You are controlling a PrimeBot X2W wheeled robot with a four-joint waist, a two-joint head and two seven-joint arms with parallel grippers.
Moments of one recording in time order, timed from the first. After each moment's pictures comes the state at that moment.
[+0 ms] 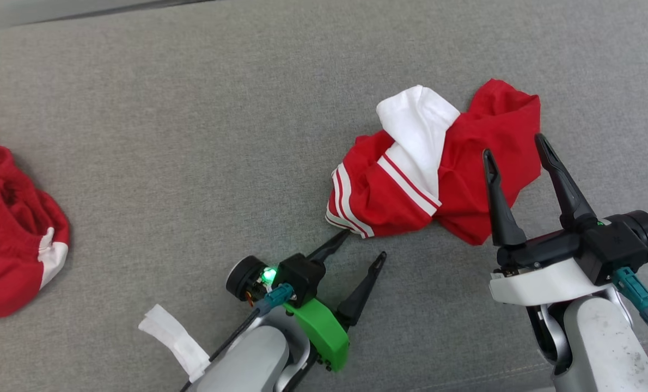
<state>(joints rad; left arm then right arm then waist) -0.44 0.06 -0.80 0.52 -0.42 -0.13 -0.26 -0.17 -0.10 0.09 -0.06 0.03 0.13 -0.26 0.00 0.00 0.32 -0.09</state>
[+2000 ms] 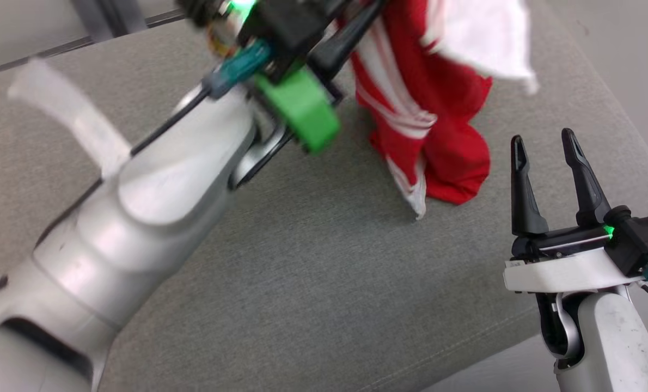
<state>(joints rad) -1.21 0.20 -1.00 0.47 -0.61 -0.11 -0.26 -0.18 -0.05 0.02 -0.06 0.15 0.13 -0.26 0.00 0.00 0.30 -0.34</state>
